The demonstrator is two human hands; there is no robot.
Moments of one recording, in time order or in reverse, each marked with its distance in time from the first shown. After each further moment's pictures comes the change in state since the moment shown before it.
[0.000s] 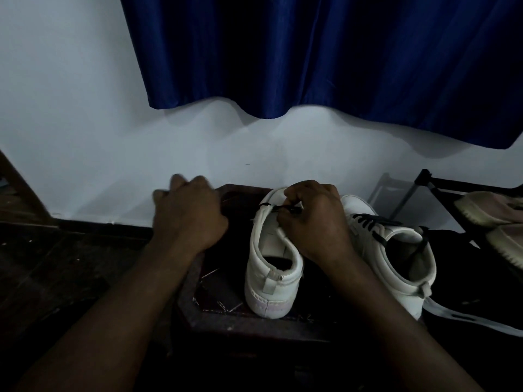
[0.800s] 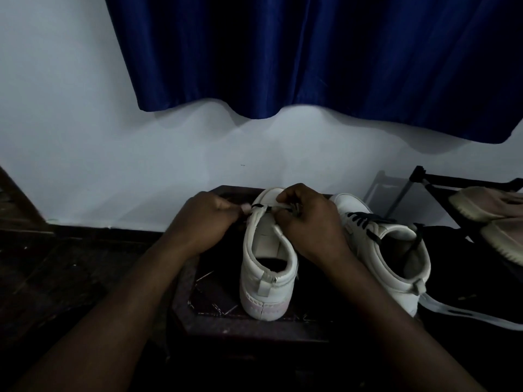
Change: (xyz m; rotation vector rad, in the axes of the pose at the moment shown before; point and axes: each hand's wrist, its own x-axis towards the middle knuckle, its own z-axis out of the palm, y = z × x) left_hand 0.003 0.010 0.009 -0.854 -0.220 0.007; right_hand -0.005 -0.001 -0.009 0.189 -0.051 0.110
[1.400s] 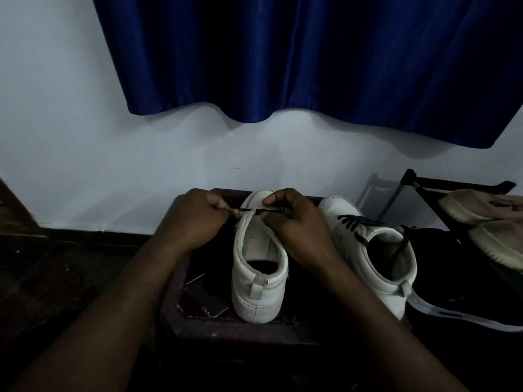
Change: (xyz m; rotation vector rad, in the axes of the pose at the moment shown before) left_hand 0.002 0.013 0.001 0.122 0.107 -0.040; right_hand -0.007 -0.003 -0.001 0.324 -0.074 0.182
